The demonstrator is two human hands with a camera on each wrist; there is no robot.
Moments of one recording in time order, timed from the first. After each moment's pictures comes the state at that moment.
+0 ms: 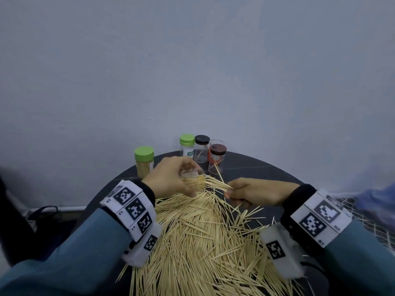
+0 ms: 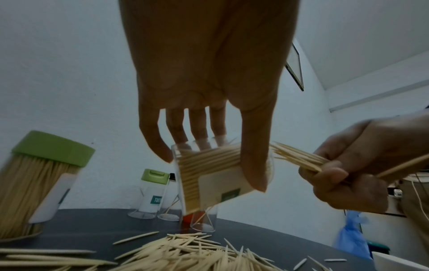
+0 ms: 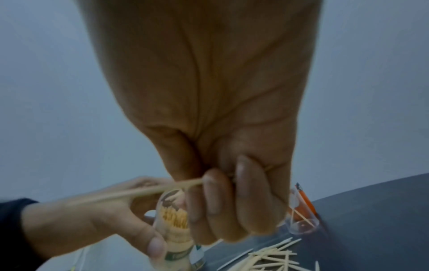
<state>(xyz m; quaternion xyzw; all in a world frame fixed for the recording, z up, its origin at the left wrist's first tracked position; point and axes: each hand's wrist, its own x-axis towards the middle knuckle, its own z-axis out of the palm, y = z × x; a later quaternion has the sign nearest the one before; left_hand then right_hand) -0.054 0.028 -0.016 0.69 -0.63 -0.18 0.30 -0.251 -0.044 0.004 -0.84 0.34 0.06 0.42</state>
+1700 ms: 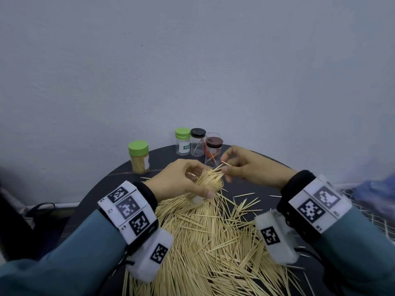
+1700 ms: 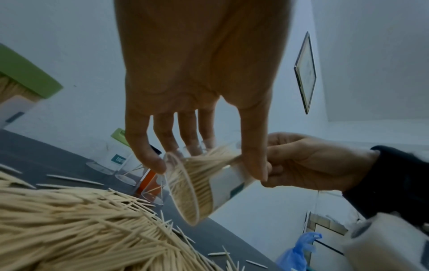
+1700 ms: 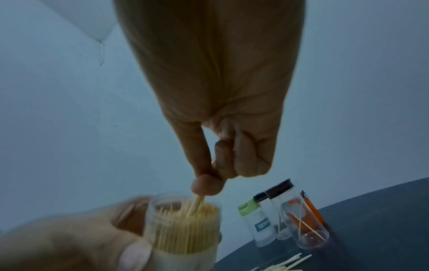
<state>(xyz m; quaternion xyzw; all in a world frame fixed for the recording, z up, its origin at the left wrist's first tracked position) -0.082 0.031 -0.021 0.64 -0.60 -0.32 0.35 -0.253 -0.054 0.014 -0.87 0.31 -0.11 0.37</state>
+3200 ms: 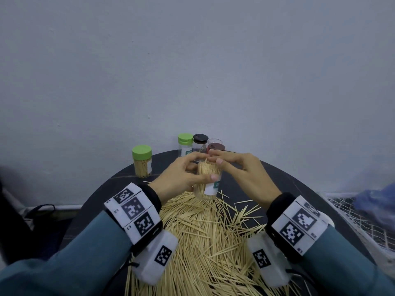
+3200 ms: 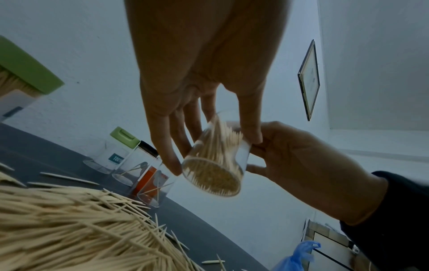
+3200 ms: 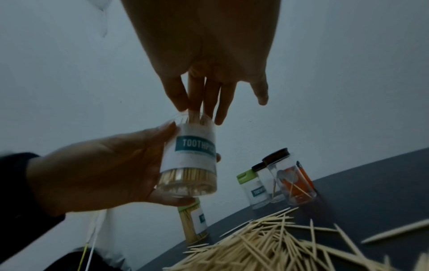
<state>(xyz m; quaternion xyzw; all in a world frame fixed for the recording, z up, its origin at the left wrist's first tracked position) -0.087 0.034 -0.012 0.56 -0.53 -0.40 0.50 -0.241 -0.045 -0.006 -0.84 0.25 -0.34 0.34</state>
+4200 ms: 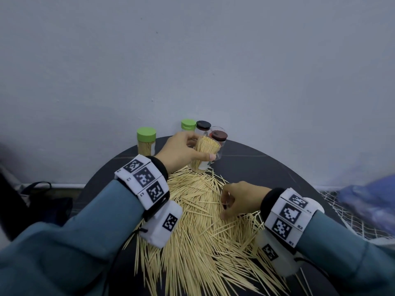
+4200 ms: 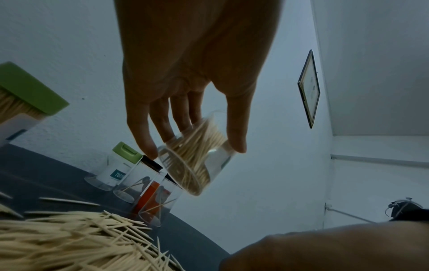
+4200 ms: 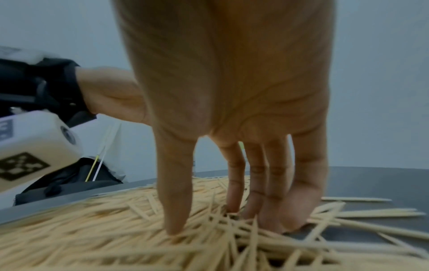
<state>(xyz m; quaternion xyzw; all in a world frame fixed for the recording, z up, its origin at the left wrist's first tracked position) -0.074 0.032 -0.004 0.64 -0.53 -0.29 0.48 -0.240 -0.023 -0.029 -0.88 0.41 0.20 0.12</state>
